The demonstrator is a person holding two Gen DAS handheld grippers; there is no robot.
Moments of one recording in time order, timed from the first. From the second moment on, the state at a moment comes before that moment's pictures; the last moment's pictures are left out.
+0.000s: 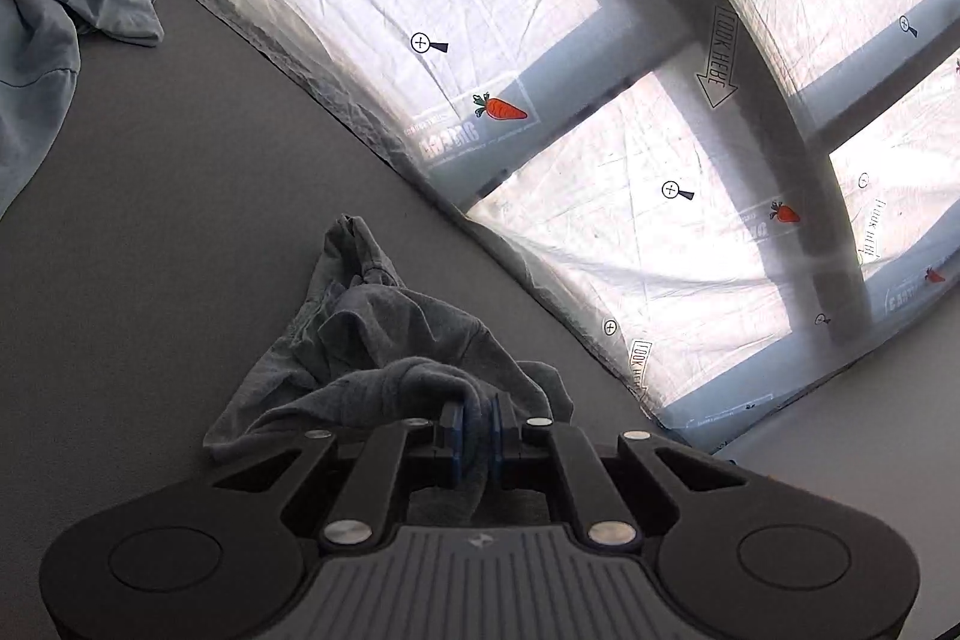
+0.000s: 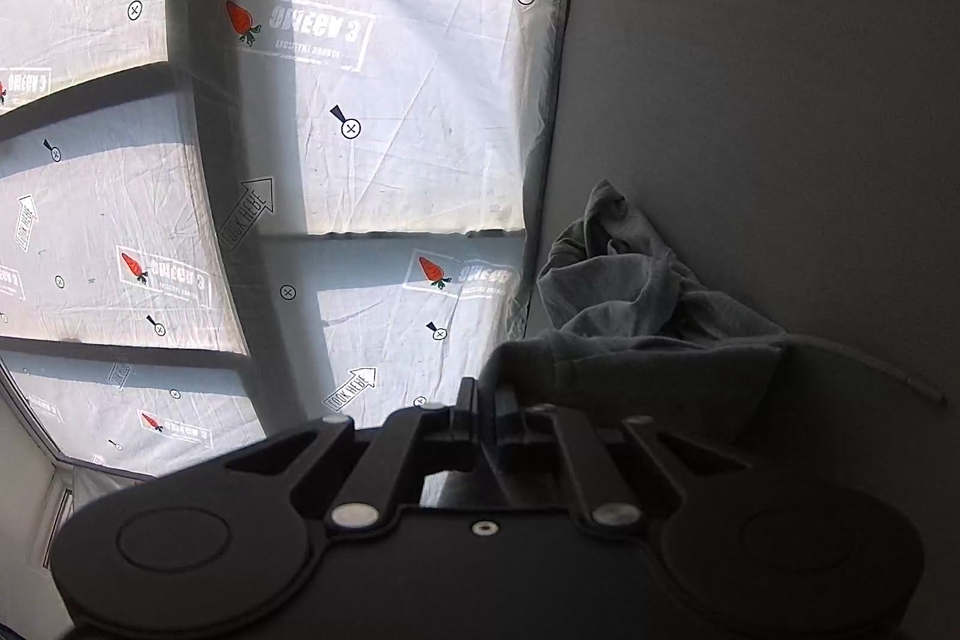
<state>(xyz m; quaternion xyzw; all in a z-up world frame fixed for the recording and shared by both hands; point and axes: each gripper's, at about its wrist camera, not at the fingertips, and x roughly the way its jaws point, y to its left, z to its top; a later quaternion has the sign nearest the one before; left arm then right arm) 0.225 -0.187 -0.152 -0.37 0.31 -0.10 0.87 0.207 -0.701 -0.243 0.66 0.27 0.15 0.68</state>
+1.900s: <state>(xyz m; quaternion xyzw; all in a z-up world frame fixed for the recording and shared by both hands) 0.443 -0.174 -0.201 -0.25 0.32 0.00 0.91 0.414 -0.634 -0.249 0.30 0.43 0.07 0.85</state>
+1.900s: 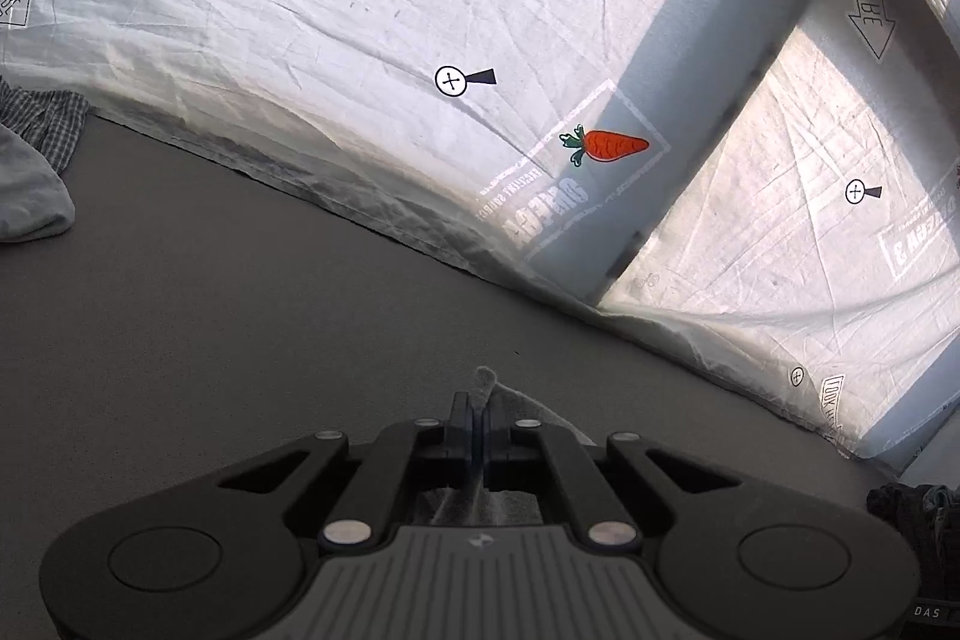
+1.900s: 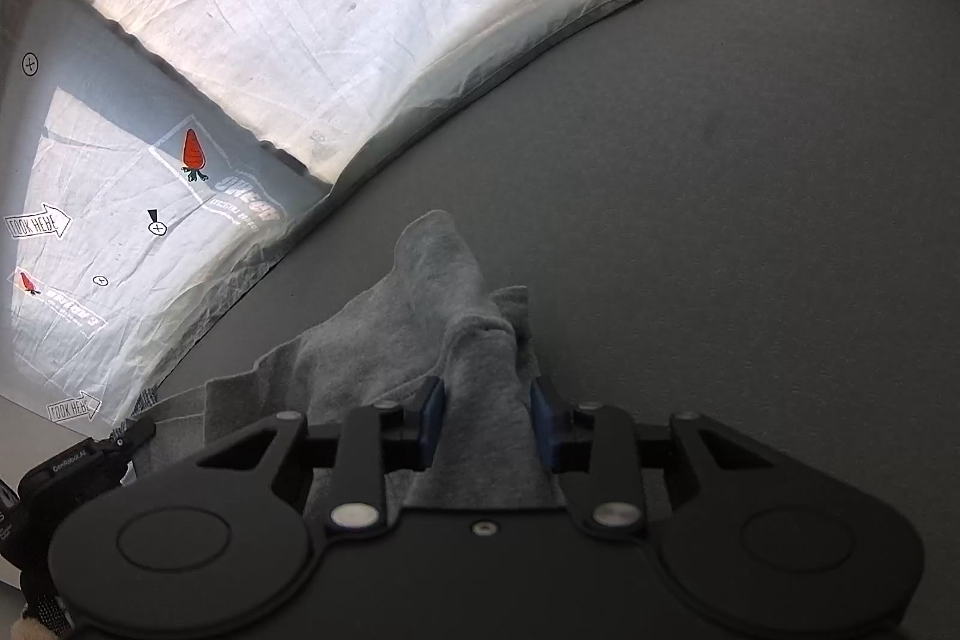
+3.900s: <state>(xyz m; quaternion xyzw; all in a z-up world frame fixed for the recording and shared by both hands) 0.409 -0.167 -0.248 -0.25 0.48 -0.04 0.84 0.429 -0.591 -0.259 0.18 0.47 0.13 0.86</state>
